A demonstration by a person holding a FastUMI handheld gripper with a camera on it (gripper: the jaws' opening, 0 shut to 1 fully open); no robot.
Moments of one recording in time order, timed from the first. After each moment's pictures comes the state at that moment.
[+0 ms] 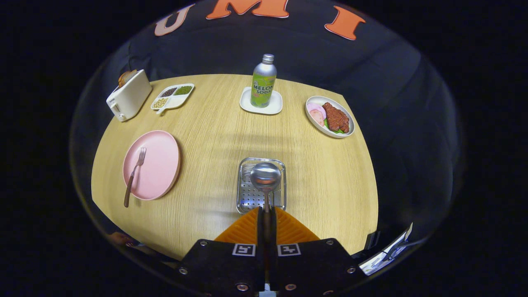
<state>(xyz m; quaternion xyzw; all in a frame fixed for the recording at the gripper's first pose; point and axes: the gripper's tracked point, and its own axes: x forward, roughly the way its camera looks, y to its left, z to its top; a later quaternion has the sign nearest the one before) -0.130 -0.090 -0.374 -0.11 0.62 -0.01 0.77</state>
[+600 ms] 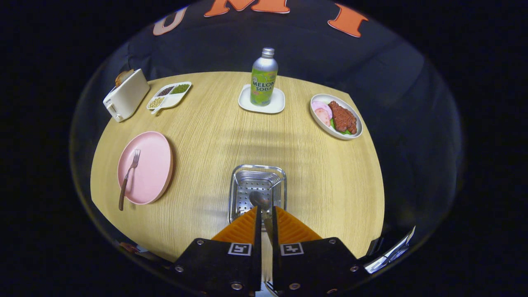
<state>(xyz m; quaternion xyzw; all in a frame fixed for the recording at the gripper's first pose) -0.101 -0.094 -0.389 -0.12 0.60 0.00 0.79</state>
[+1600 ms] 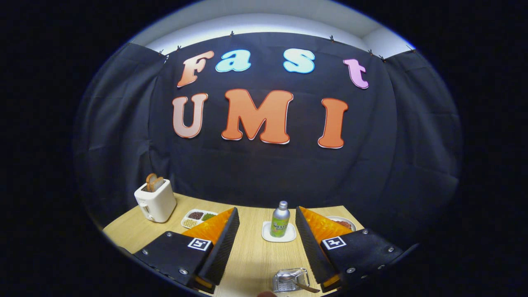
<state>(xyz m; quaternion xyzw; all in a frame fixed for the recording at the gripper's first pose) 0.018 0.020 -0.179 -0.04 0.17 0.02 0.98</state>
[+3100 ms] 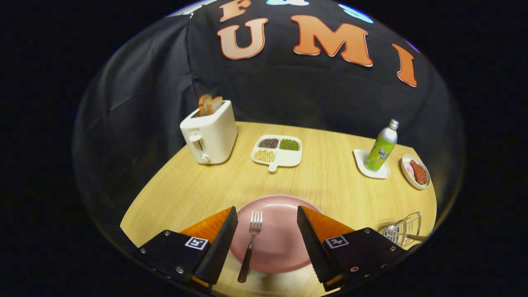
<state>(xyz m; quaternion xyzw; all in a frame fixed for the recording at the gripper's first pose) -0.083 0.231 -0.415 -0.04 0.48 0.16 0.86</state>
